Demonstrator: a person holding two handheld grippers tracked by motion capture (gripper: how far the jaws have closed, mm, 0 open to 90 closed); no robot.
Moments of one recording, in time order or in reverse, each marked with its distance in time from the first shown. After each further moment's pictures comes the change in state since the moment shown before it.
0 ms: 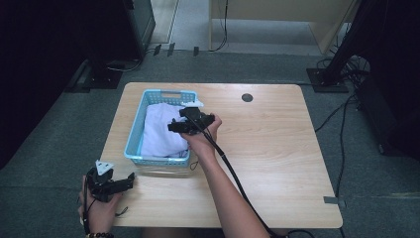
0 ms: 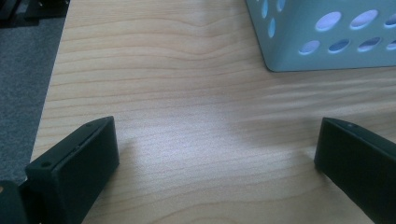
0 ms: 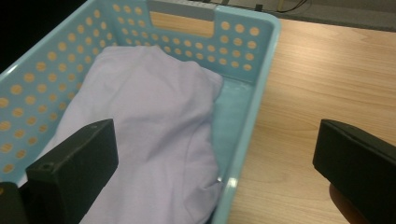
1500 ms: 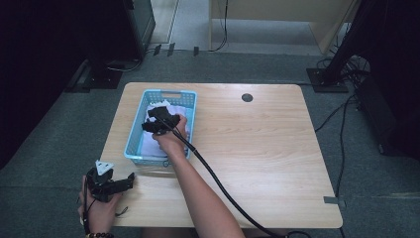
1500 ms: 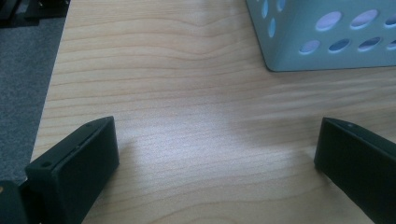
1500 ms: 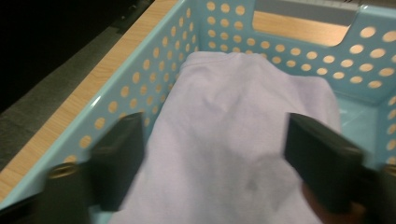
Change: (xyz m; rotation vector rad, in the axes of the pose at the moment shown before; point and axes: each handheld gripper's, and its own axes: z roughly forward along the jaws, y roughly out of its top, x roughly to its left) left arm 0.000 0.000 0.000 -0.001 0.001 0.000; right arm 0.086 0.009 0.042 0.025 0.098 -0.016
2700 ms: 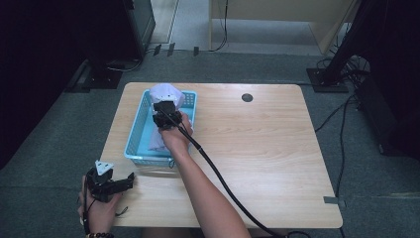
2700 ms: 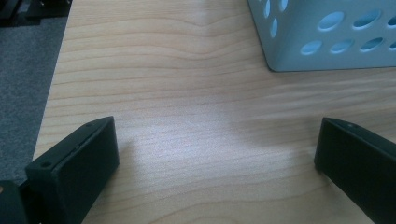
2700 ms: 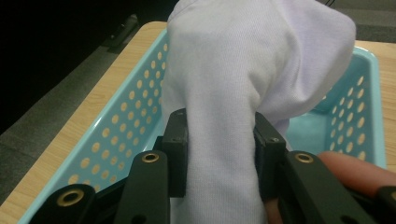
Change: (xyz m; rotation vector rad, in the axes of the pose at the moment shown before) left arm 0.000 0.000 0.000 -0.002 0.005 -0.003; right arm -0.012 0.018 -0.030 -0.052 -0.050 0.055
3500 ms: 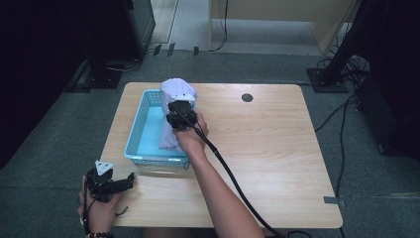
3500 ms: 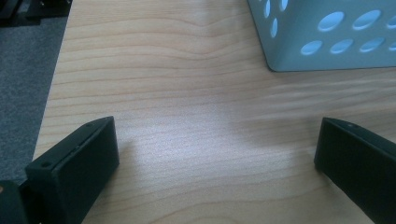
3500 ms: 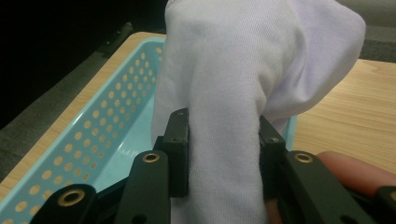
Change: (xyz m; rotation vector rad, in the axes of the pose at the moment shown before) left arm 0.000 0.000 0.000 0.000 0.000 0.000; right arm -0.034 0.003 -0.043 -0.032 -0.010 -0.022
